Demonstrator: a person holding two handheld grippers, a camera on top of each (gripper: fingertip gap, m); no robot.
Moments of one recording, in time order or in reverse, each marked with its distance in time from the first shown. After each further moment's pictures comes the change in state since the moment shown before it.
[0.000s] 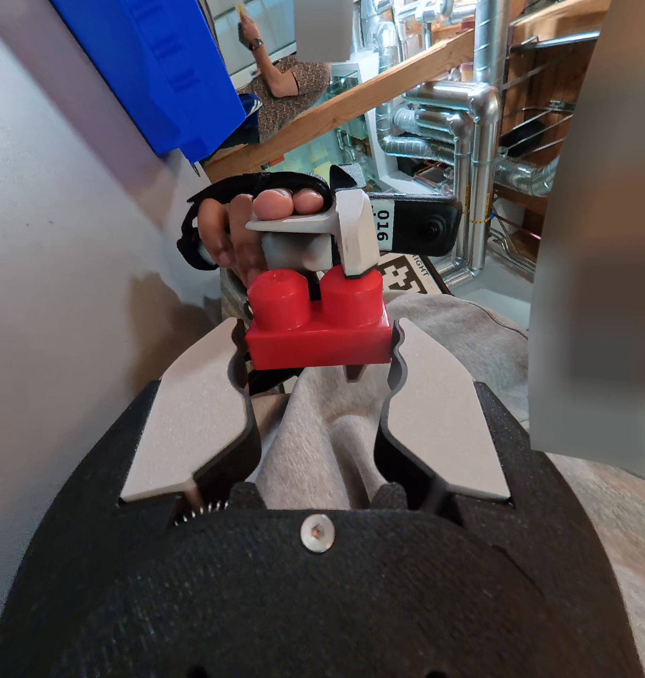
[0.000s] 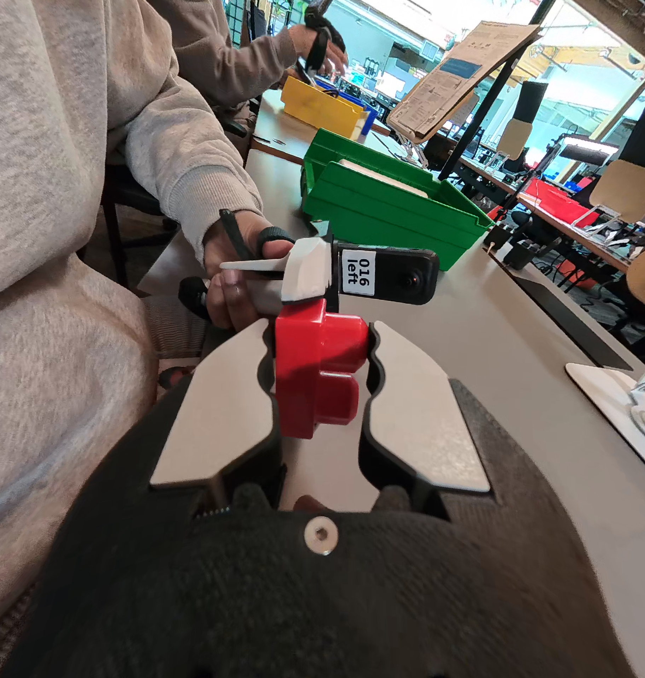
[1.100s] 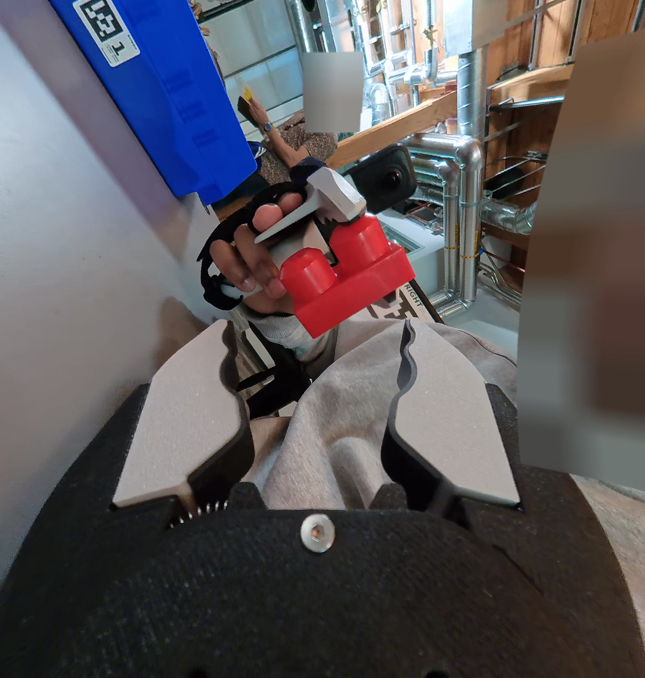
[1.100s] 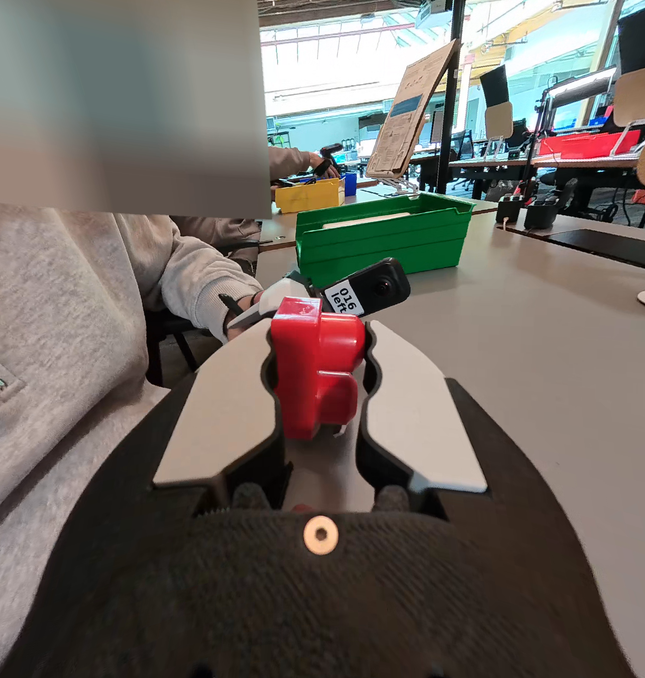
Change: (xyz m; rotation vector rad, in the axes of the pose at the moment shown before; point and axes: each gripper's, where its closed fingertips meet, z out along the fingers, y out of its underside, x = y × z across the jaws) left arm -0.003 -0.019 -0.012 0.103 0.007 -0.012; right arm 0.038 -0.013 -0.023 0.207 -0.002 0.471
